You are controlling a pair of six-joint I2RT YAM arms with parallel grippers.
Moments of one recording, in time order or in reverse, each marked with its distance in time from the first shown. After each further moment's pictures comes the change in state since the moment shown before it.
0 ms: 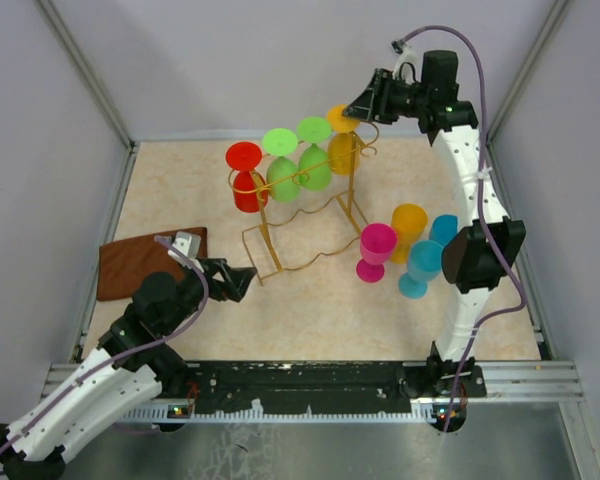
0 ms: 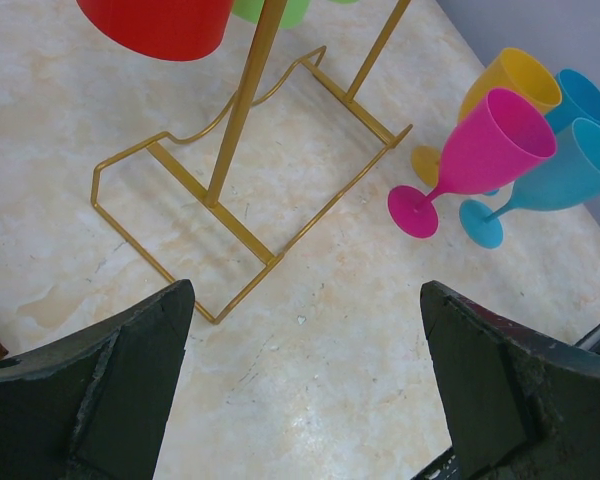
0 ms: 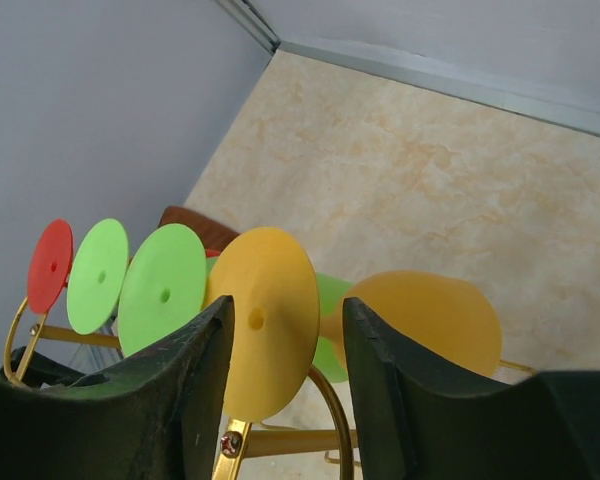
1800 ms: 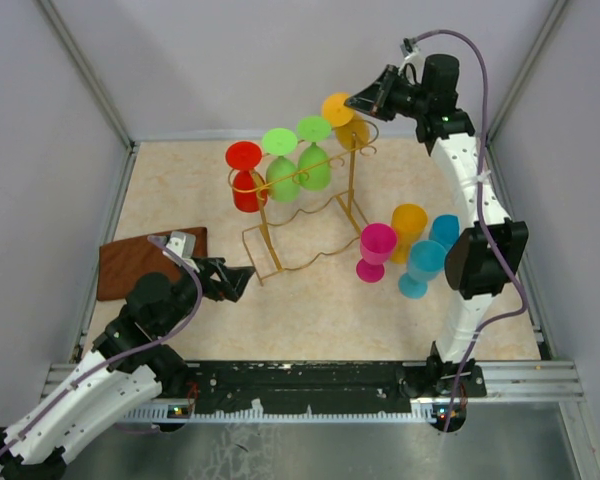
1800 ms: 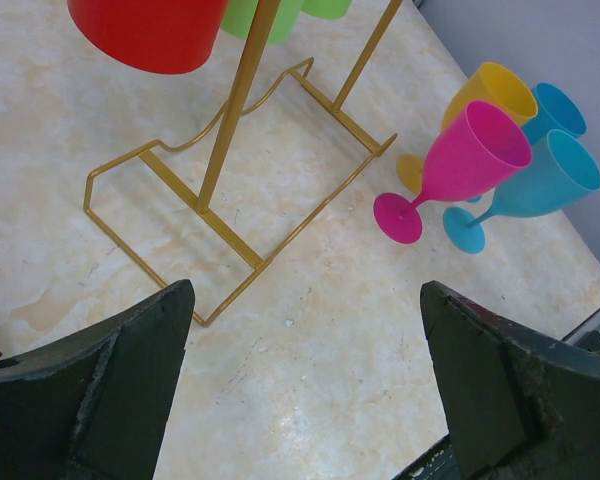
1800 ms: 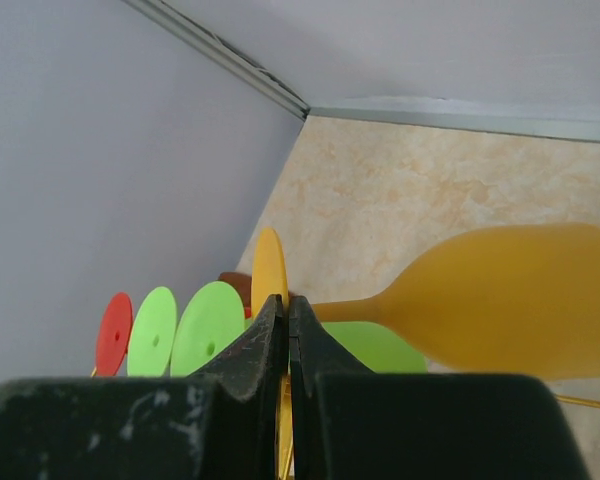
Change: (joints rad) left arm 0.000 -0.025 0.030 -0.035 0.008 -0.017; right arm 0.000 -0.052 -0.150 0.262 0.060 0.288
